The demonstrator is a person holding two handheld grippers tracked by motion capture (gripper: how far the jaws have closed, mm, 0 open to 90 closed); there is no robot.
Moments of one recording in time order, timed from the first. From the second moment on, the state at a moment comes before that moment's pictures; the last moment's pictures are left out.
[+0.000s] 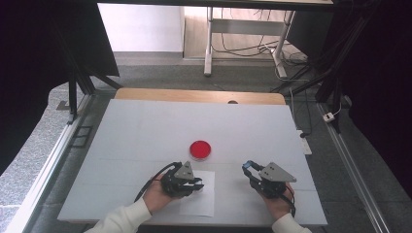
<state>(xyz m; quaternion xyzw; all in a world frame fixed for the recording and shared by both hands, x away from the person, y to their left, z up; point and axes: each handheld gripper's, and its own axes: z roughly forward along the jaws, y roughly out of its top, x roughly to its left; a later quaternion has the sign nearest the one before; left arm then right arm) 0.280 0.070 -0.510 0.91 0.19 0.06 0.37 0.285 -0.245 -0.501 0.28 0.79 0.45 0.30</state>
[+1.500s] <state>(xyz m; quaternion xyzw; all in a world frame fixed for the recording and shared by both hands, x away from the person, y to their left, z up) 0.289 0.095 -0.467 0.84 0.23 0.05 0.48 0.286 -0.245 -0.501 0.28 0.79 0.45 0.29</state>
